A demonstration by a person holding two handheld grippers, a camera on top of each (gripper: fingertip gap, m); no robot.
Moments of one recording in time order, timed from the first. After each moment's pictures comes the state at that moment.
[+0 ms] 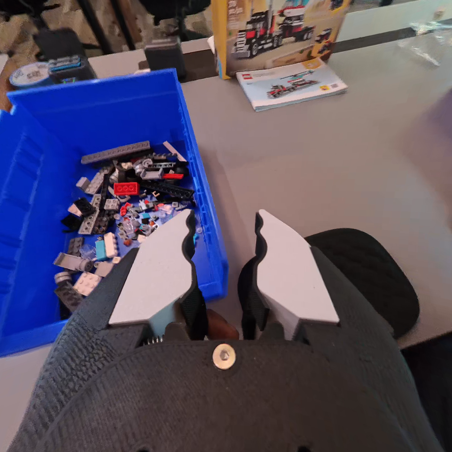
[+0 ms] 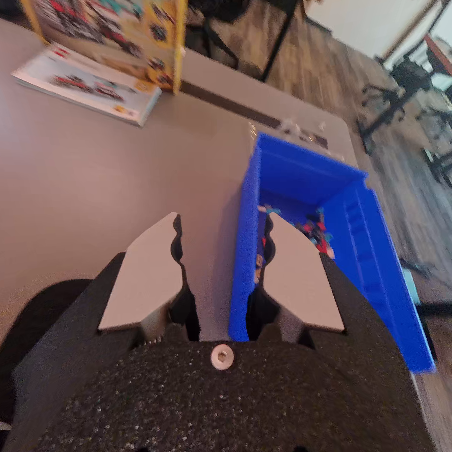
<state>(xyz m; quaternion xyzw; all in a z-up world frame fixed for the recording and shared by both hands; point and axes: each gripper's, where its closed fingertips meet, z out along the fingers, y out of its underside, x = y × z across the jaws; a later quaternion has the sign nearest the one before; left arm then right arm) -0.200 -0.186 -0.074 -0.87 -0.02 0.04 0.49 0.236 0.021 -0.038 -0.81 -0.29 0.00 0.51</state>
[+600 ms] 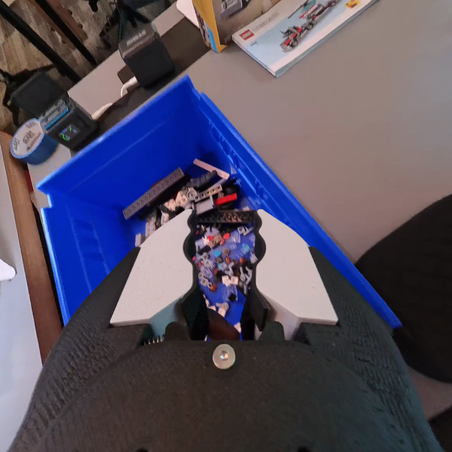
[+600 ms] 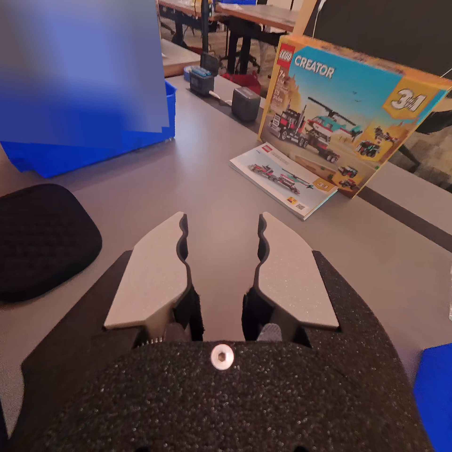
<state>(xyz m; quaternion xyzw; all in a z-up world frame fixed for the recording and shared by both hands) -0.278 -0.126 -0.078 -0.89 0.15 0.07 0.41 0.056 -0.003 -0.050 -0.67 -0.48 0.29 0.49</state>
